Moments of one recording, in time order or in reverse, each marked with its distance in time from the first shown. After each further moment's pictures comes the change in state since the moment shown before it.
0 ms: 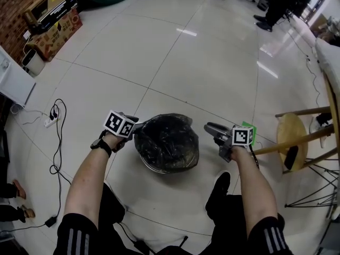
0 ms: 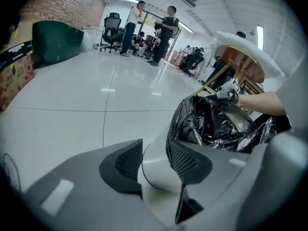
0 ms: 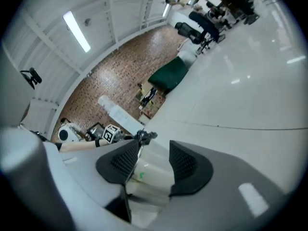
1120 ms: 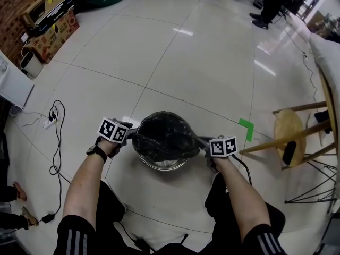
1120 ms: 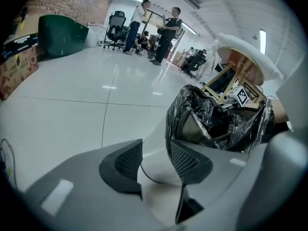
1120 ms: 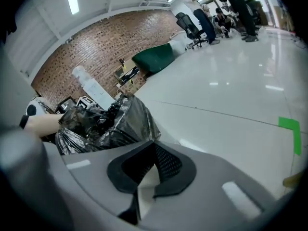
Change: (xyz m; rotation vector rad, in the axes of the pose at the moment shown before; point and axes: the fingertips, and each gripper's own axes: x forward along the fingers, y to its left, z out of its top) left arm -0.004 -0.003 -0.038 -0.053 0.000 -0.009; right arm 0.012 -0.021 -0.091 -0.083 0.195 -0.370
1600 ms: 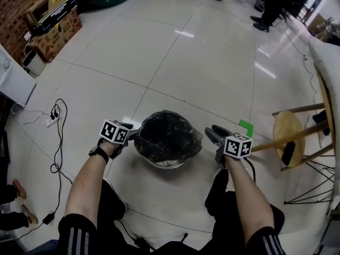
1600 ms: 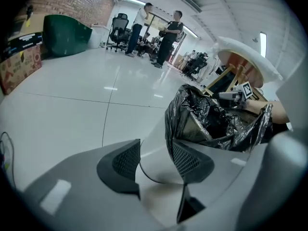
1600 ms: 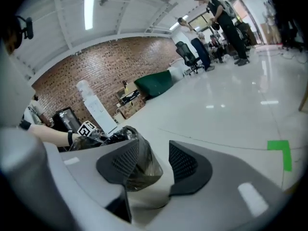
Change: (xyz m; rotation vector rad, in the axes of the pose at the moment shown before) left arm -0.010 -0.002 -0.009 -0.023 -0.033 0.005; right arm -0.069 0.008 0.069 -0.070 -0.294 -0.042
